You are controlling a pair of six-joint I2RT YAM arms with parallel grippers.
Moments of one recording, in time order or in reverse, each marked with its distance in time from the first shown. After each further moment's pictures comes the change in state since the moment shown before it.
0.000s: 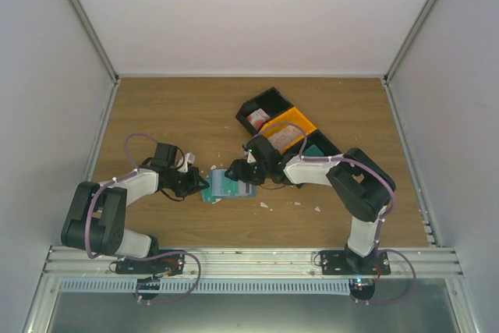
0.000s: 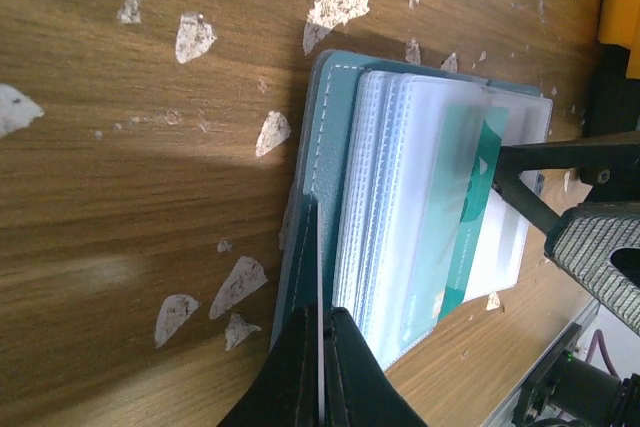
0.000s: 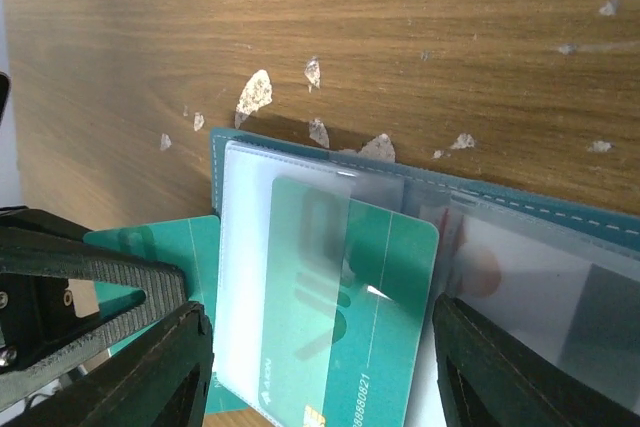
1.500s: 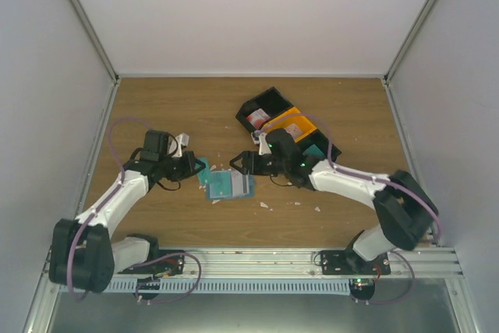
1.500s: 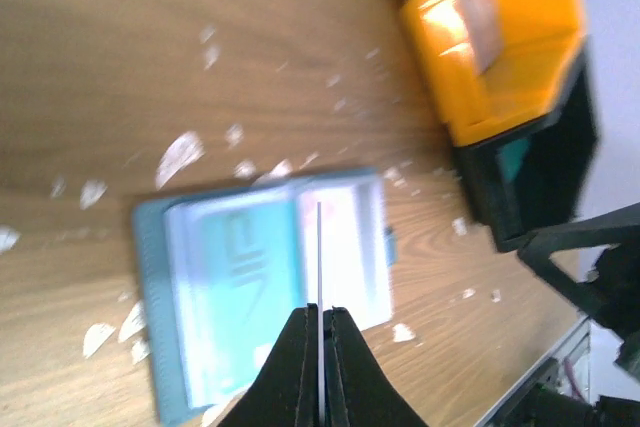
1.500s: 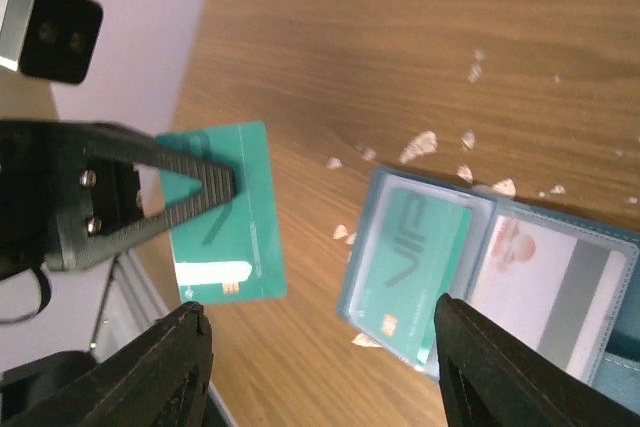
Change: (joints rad) left arm -0.007 -0.225 0.097 -0.124 -0.074 -0.009; right arm -0.005 -0.284 -0.077 -0.016 0.011 -0.080
